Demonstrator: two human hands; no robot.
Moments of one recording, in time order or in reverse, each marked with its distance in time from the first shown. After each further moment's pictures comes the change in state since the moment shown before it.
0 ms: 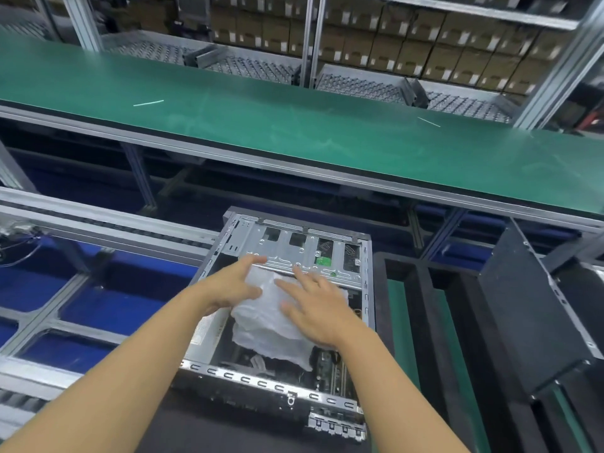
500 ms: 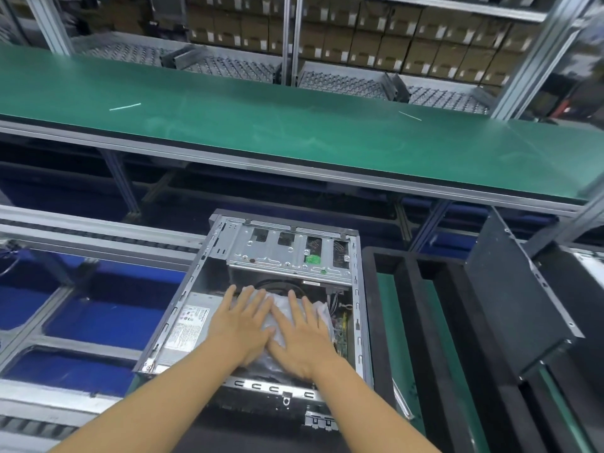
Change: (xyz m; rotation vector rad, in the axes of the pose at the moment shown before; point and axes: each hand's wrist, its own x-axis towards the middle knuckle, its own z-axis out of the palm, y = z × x) left_hand -0.001 -0.039 0.077 1.479 -0.005 0.052; right_hand 0.005 0.007 0.090 0.024 -0.049 0.157
